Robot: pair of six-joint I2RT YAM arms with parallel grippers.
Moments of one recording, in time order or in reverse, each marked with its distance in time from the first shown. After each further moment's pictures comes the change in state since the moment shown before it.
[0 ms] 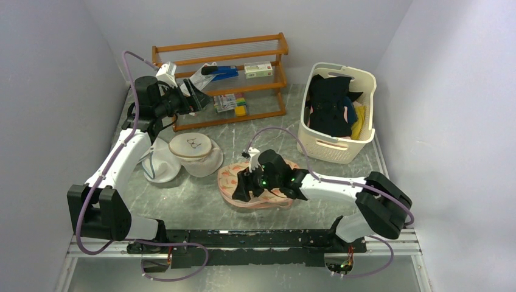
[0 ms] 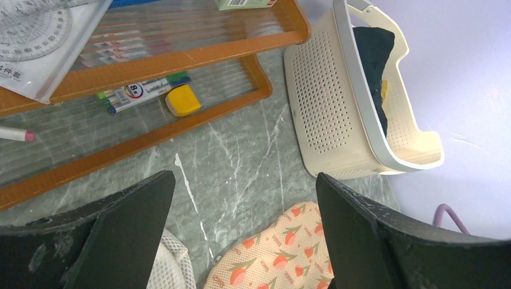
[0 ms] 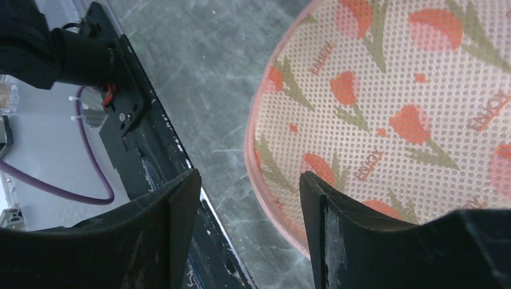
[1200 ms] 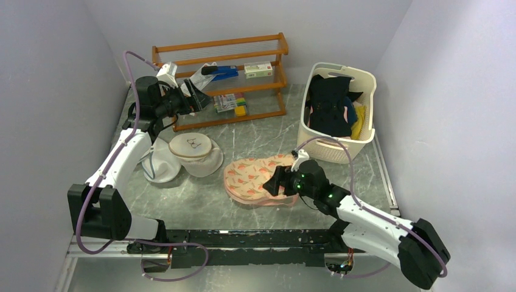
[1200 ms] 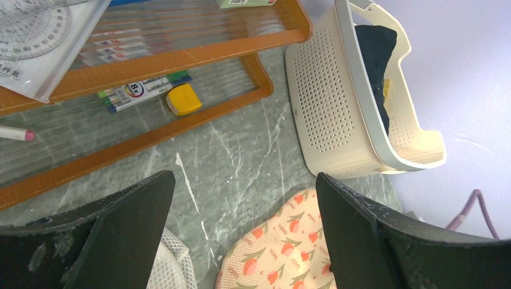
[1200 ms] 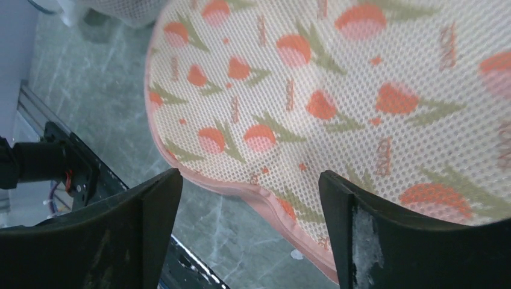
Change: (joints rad) left arm -0.005 0.005 0.000 -0.001 -0.004 0.006; right arm -0.228 -0.465 -0.354 -0.089 0.216 0.187
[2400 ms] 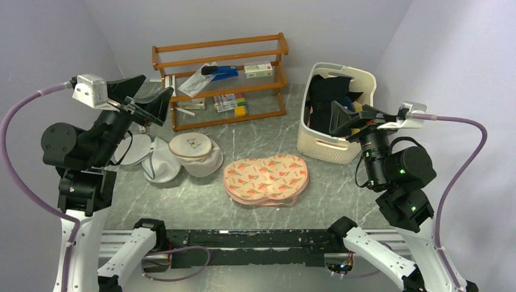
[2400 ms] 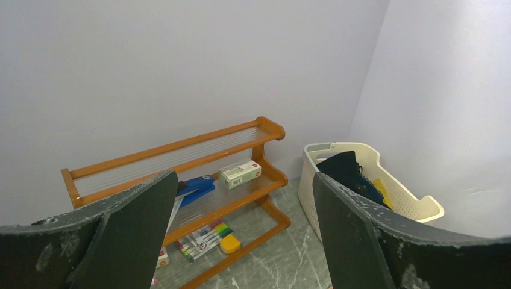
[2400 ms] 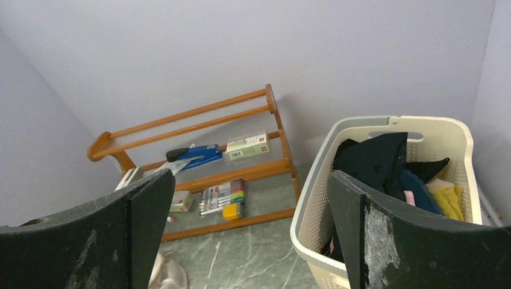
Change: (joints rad) left arm -0.008 -0.591 0.164 -0.094 -0.171 0.258; right arm -0.108 -0.302 0.870 -0.314 0.609 -0.467
